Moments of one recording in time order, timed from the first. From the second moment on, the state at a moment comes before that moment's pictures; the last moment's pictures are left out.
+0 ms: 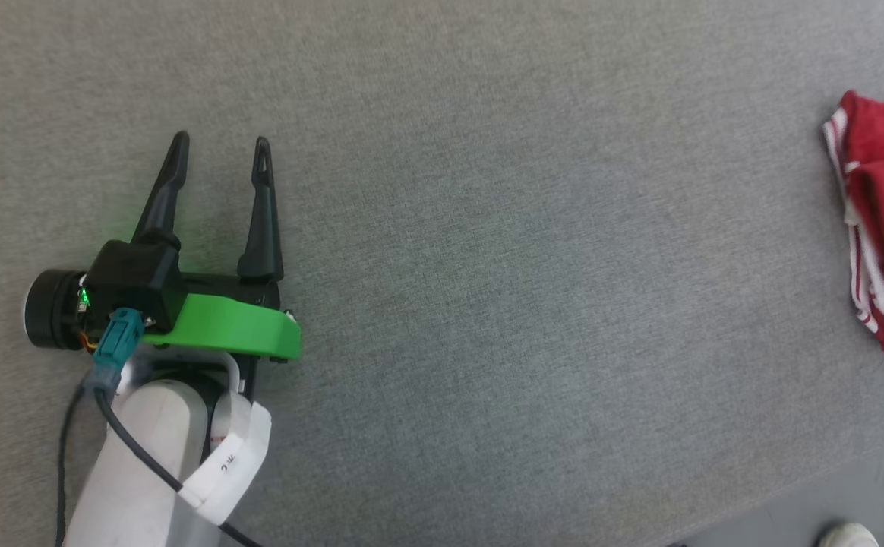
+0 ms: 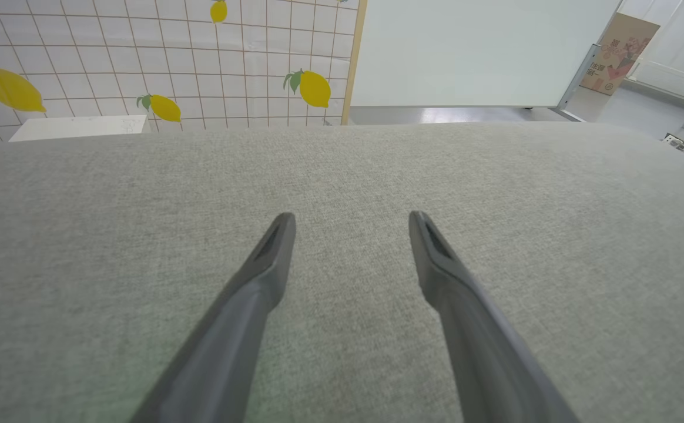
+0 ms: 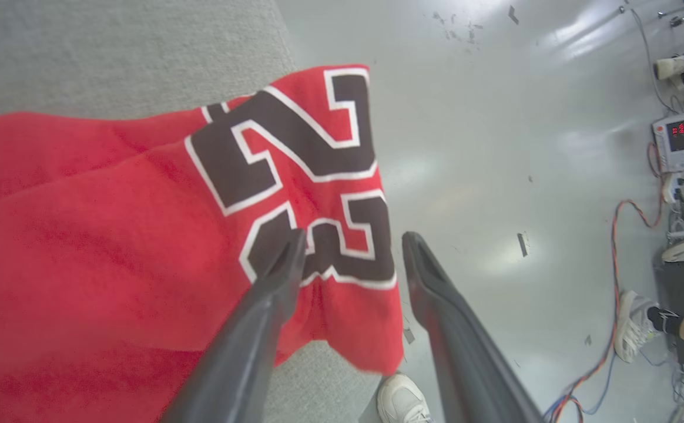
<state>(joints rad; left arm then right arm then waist) -0.31 0.23 -0.21 -0.16 -0.19 0.13 -0.07 -0.75 -0.67 -0.11 0.77 0.28 0.13 0.48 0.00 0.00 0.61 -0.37</state>
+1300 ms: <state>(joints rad) -0.08 0.12 -0.04 0.02 -0.36 0.16 -0.26 -0.40 -0.13 -0.01 0.14 0.26 0.13 -0.14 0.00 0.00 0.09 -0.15</state>
